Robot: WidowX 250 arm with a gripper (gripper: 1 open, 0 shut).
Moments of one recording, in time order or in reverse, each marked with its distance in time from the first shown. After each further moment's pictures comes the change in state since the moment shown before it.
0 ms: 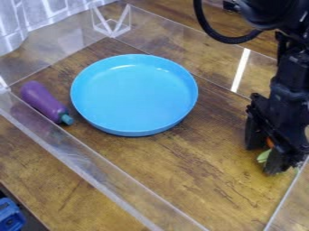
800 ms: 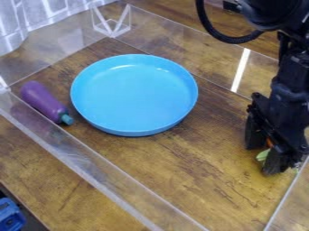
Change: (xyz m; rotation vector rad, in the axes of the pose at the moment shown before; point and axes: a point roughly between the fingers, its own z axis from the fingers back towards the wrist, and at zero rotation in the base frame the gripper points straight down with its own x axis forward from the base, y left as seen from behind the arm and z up) arm -0.002 0.001 0.000 0.005 0.017 -0.030
